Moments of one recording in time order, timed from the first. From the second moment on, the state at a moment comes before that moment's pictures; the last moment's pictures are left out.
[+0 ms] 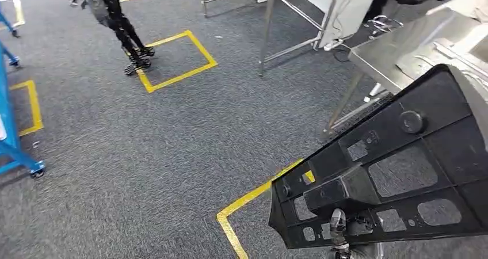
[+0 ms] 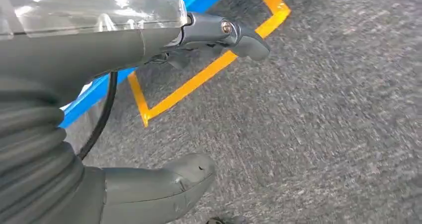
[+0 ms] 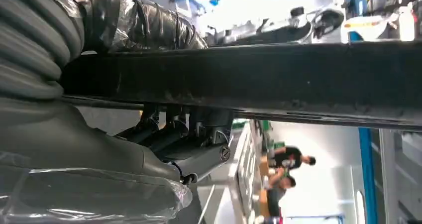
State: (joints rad) left arm -0.08 -0.12 1.28 -0.22 -1.24 0.15 -0.40; right arm 0.45 0.29 0.11 -1.82 0.01 0.23 -0.70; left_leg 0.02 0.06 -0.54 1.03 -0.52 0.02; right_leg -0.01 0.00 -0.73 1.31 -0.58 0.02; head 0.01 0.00
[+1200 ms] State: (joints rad) left arm -0.08 -0.14 1.28 -0.22 -1.24 0.15 -0.39; right arm 0.46 0.26 0.14 -1.82 0.02 0.20 -0.70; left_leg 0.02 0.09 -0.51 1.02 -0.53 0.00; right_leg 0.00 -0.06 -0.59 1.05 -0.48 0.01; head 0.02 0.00
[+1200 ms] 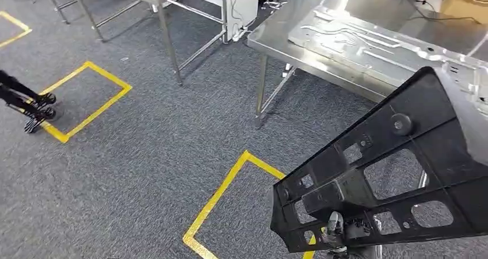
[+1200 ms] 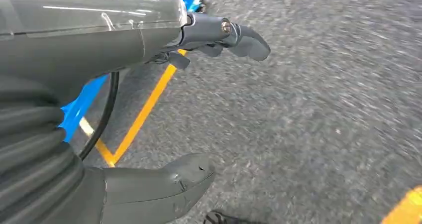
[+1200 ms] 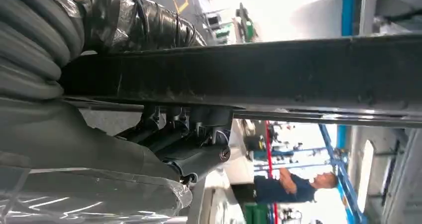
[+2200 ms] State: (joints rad) left arm -0.08 -0.13 1.28 -0.22 -1.24 0.12 -0.41; right arm 0.47 0.24 0.19 -1.82 0.02 0.08 -0.70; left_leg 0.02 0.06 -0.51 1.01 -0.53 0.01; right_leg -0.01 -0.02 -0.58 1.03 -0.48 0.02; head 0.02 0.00
